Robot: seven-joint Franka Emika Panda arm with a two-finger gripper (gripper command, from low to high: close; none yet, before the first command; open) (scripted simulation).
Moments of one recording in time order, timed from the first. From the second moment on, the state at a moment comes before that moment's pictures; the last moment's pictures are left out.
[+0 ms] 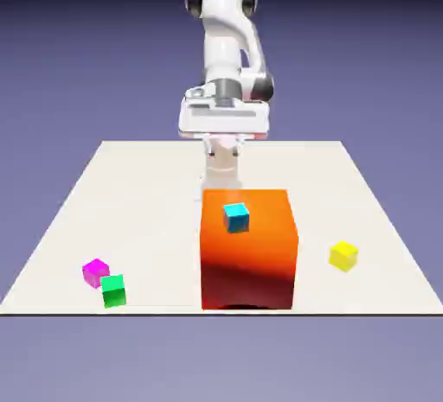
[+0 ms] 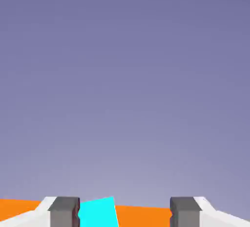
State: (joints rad) arm 0.00 -0.53 -0.01 -2.78 -0.01 3.01 0.72
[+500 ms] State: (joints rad) arm -0.17 0.02 -0.07 -2.36 -0.07 2.64 0.42
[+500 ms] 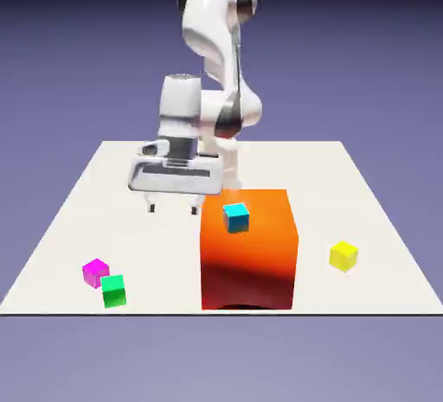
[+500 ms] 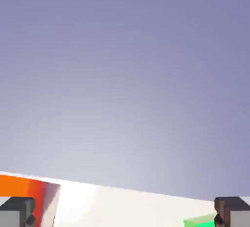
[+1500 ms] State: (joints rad) arm -0.26 0.49 -0.27 -1.98 0.03 2.24 0.37
